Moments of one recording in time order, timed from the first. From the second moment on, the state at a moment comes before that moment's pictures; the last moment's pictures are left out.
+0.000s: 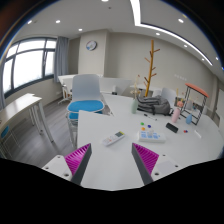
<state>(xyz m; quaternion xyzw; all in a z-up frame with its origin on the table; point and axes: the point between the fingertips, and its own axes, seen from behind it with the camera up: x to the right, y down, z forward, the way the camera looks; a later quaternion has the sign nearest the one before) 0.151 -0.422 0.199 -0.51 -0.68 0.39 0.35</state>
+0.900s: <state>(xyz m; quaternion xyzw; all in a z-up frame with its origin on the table) -0.034 -0.219 0.090 -0.57 -0.60 0.37 0.42</state>
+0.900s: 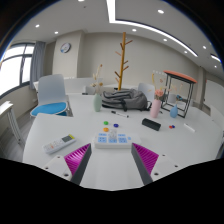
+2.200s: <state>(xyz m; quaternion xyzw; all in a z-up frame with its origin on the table) -0.236 -0.157 0.113 -0.60 -0.56 0.41 0.39</state>
